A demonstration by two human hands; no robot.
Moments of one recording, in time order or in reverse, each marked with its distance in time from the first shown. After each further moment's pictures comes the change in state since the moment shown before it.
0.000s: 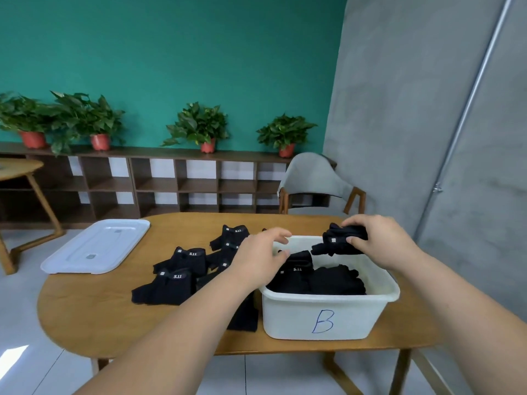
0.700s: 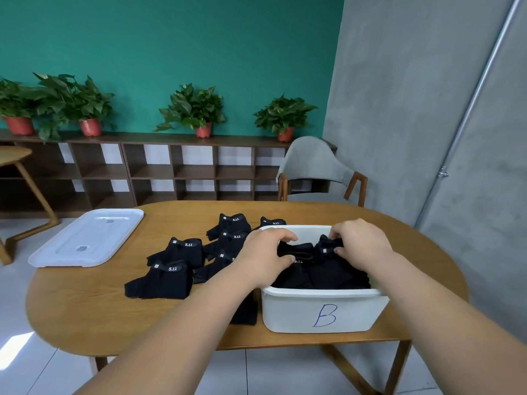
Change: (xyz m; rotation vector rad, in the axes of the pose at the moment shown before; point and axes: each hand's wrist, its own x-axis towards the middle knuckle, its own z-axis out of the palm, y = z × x) left_hand 0.014 -0.020 0.026 0.005 -0.095 0.032; right_hand 0.027 -0.006 0.066 -0.347 -0.163 0.049
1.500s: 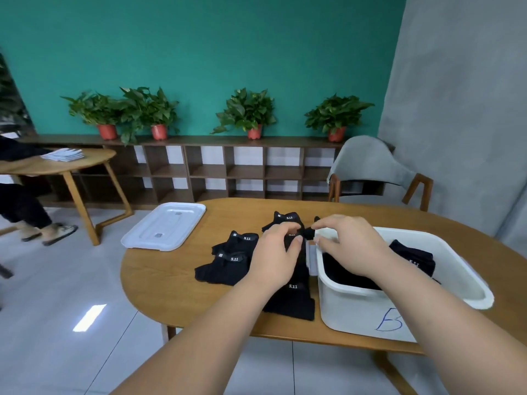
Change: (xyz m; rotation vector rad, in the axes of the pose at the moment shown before) left_hand -0.048 -0.052 -0.037 -0.105 0.360 -0.105; right_hand -0.023 -0.131 -0.033 0.509 0.115 -0.302
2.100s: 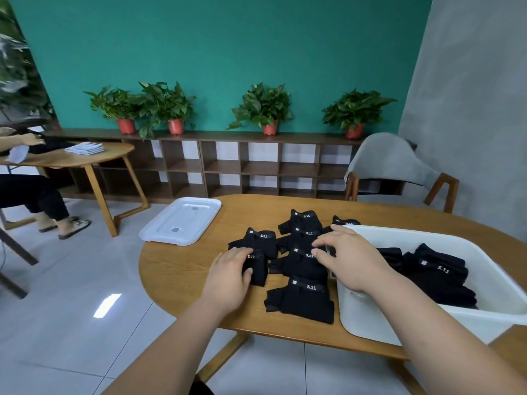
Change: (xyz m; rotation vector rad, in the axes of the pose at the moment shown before) left_hand -0.038 -0.131 -0.067 0.475 -0.078 -0.107; right_hand 0.006 -0.016 0.052 0.038 -0.136 0.049
